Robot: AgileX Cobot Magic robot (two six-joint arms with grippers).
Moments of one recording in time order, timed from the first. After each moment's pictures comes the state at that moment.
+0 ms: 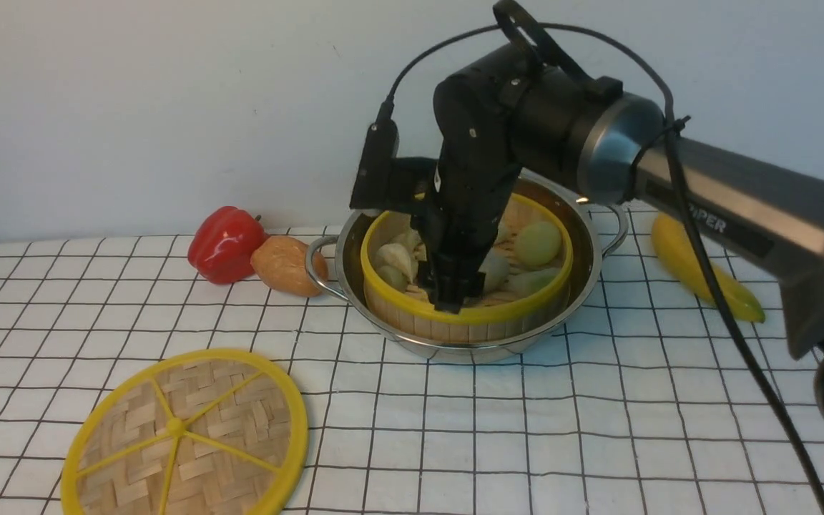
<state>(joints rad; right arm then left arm) 0.66 2.25 -2.14 -0.06 1.23 -0.63 0.10 0.00 0.01 0.11 0.37 -0.04</state>
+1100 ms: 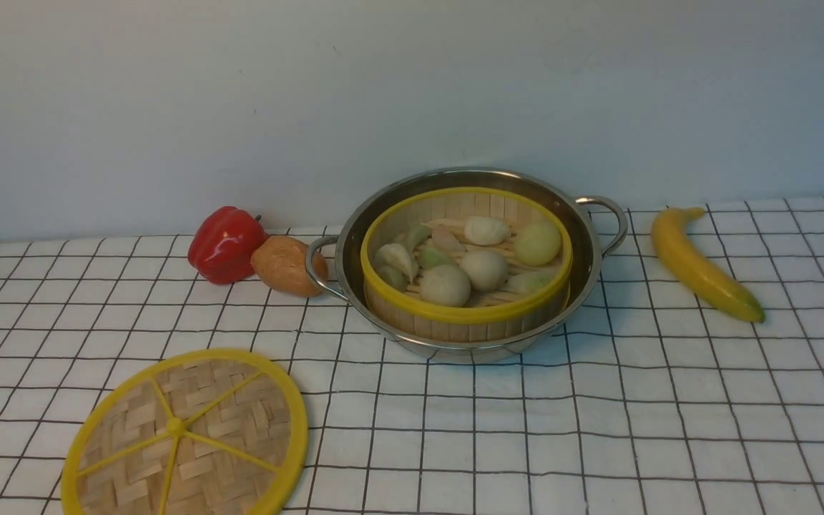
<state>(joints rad) 0.66 1.85 -2.38 -0.38 1.23 0.23 0.10 0.00 0.01 0.11 0.37 -0.04</state>
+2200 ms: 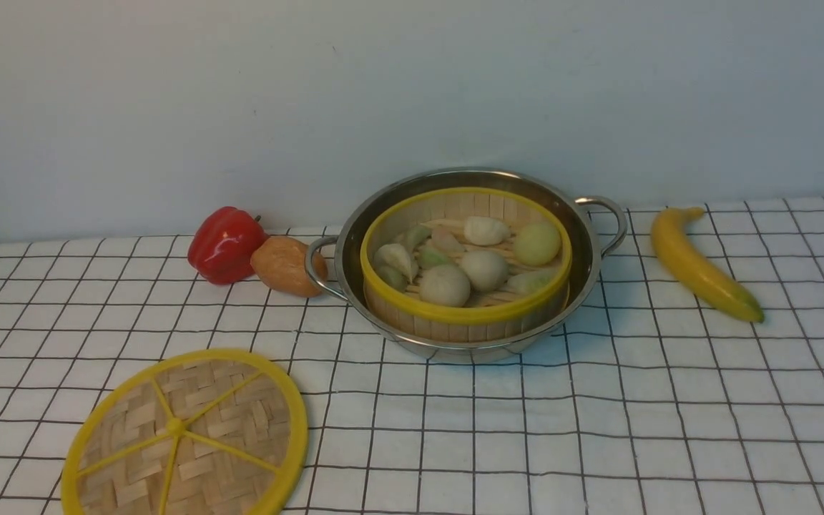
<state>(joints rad) 0.17 0.91 -0.92 -0.36 0.64 0.43 0.10 0.00 0.01 0.11 0.37 -0.04</state>
